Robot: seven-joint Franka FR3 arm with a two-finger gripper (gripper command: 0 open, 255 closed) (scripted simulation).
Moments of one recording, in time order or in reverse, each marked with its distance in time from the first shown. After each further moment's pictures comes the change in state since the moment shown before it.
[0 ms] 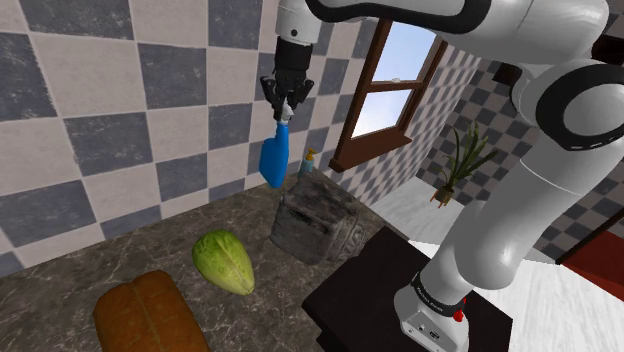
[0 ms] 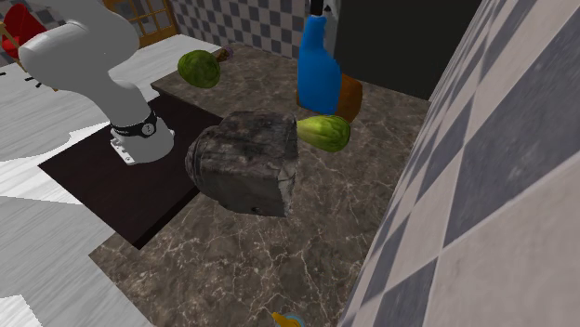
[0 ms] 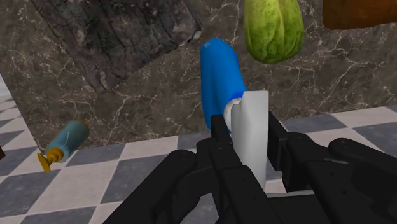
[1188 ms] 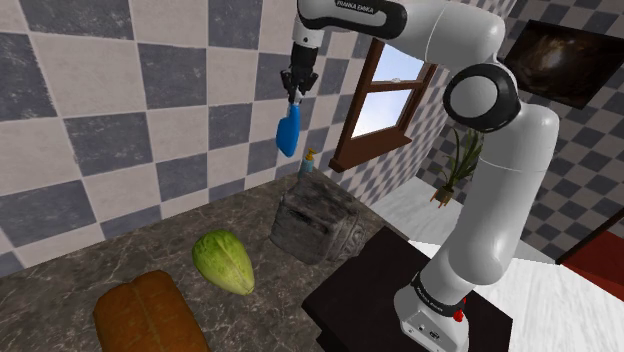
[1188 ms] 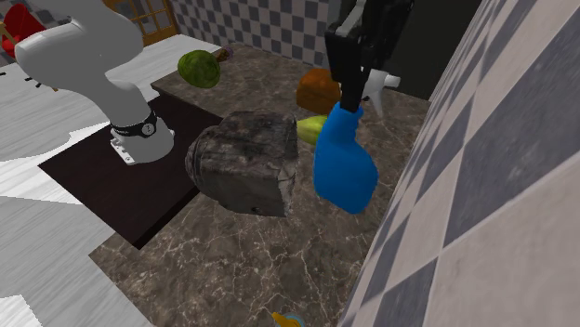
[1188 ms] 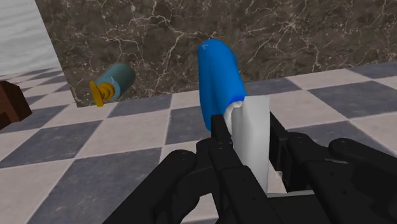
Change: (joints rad) arm -0.189 0.339 -0.160 0.359 -0.014 -0.016 -0.348
